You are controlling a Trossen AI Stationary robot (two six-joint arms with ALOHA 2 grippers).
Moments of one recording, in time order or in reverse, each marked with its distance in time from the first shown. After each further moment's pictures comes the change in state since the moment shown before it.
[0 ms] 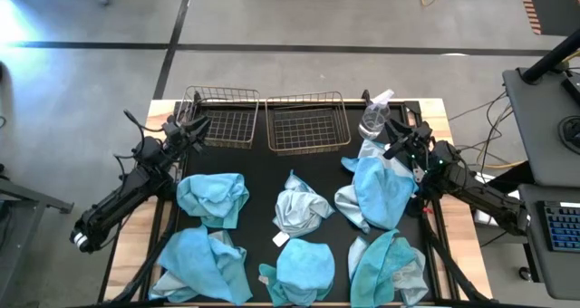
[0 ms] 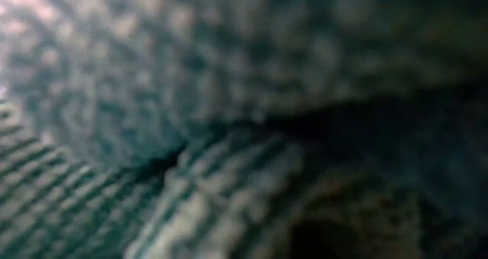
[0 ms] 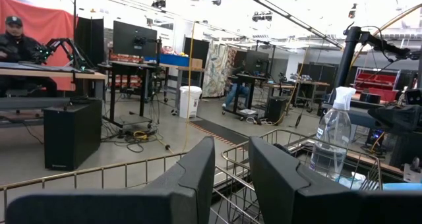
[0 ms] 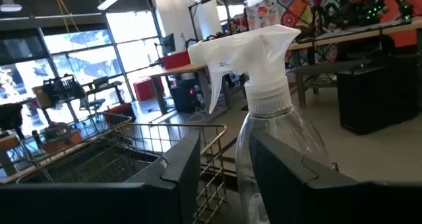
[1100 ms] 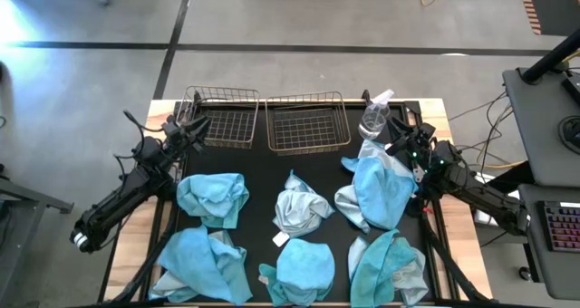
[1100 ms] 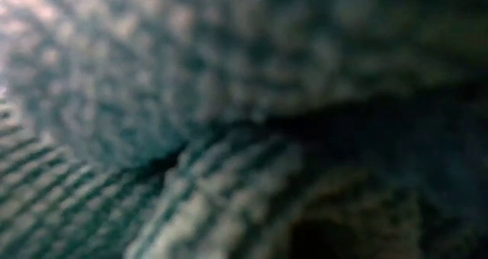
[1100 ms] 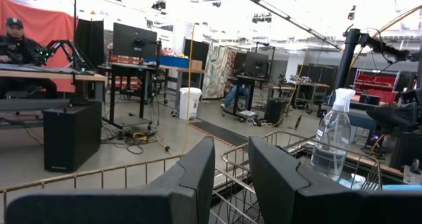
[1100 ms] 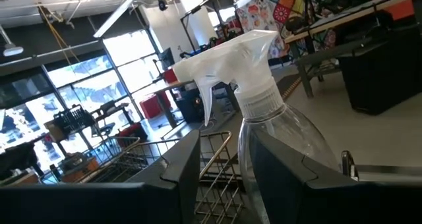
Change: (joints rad) left arm 0.000 0.000 0.000 0.010 0.000 -0.001; right arm 0.000 0.000 0.000 0.023 0.035 0.165
